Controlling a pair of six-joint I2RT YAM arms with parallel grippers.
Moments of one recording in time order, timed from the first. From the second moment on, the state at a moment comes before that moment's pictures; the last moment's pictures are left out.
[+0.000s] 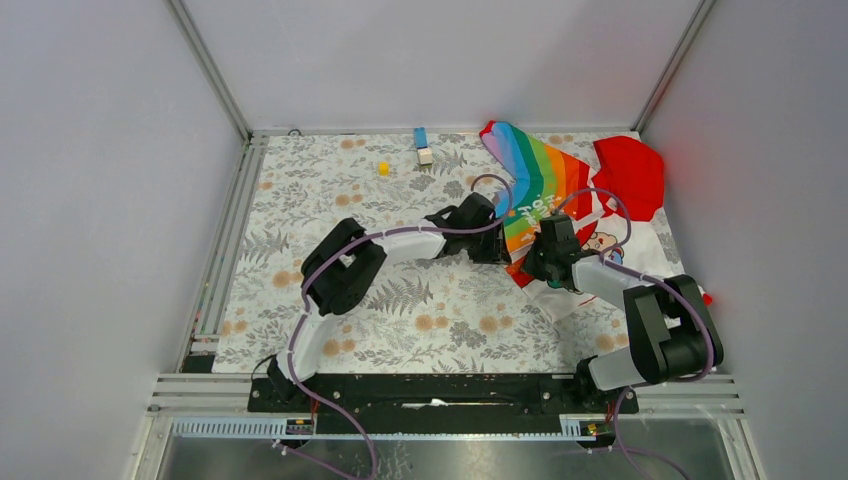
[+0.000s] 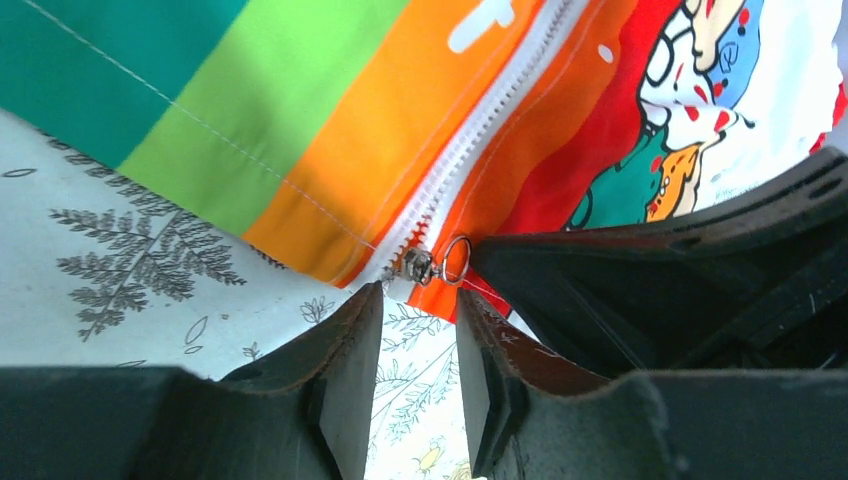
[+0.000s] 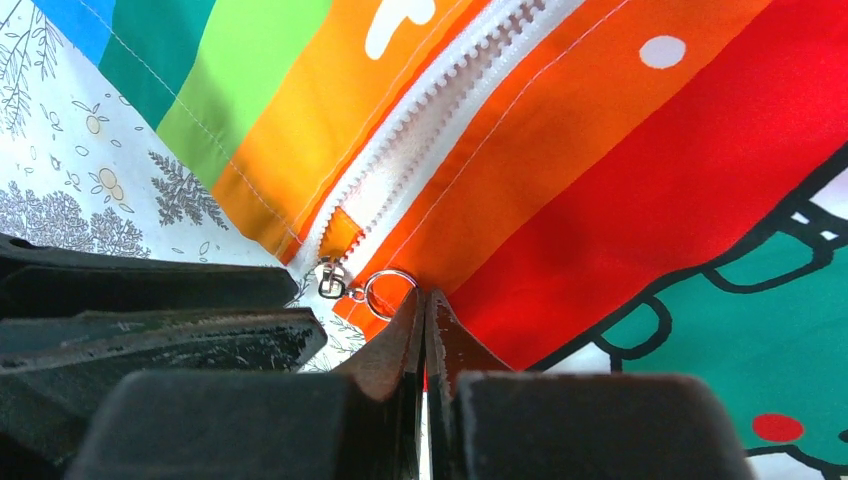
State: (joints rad) left arm -0.86 2.18 1.53 -0.12 0.25 -0.79; right arm 0.26 1.45 0.60 -0.09 0.00 0.67
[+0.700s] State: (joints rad) left arm -0.85 2.21 1.48 0.01 0.25 -0.90; right arm 0.26 1.43 0.58 -0.09 -0.02 0.66
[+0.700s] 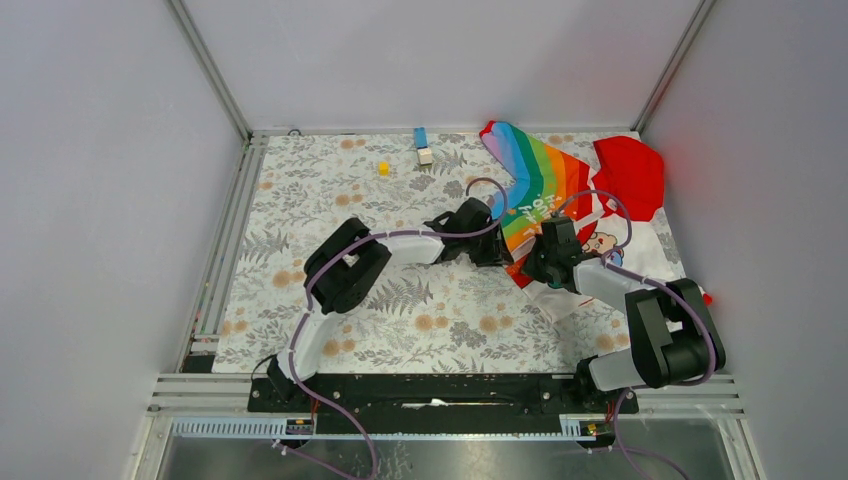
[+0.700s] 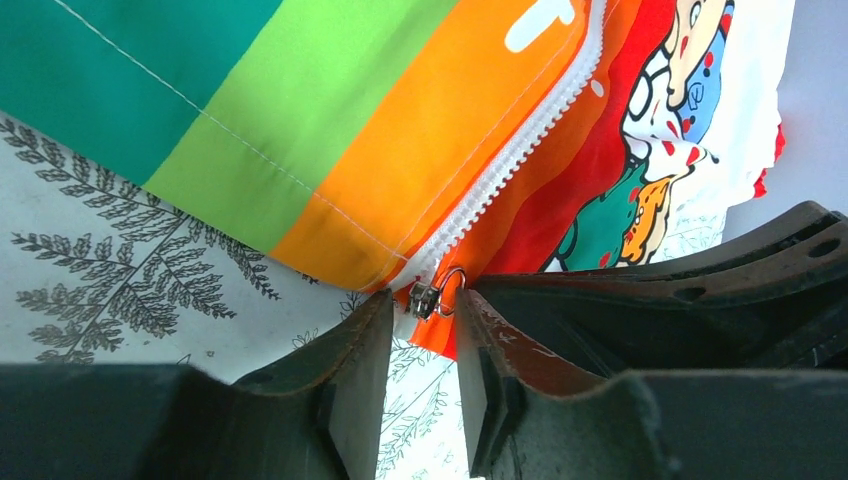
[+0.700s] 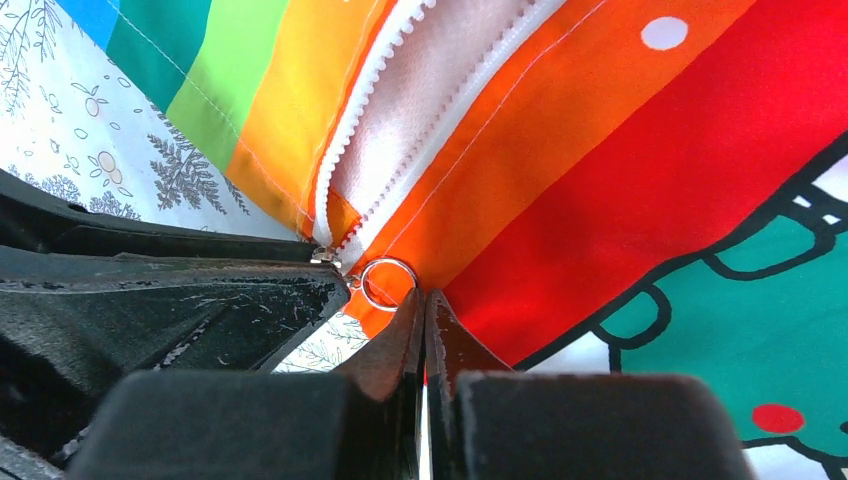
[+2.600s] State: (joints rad) left arm -0.87 2.16 1.15 0.82 0.62 -0.52; right arm 0.10 1.29 0.60 -0.28 -0.20 1.21
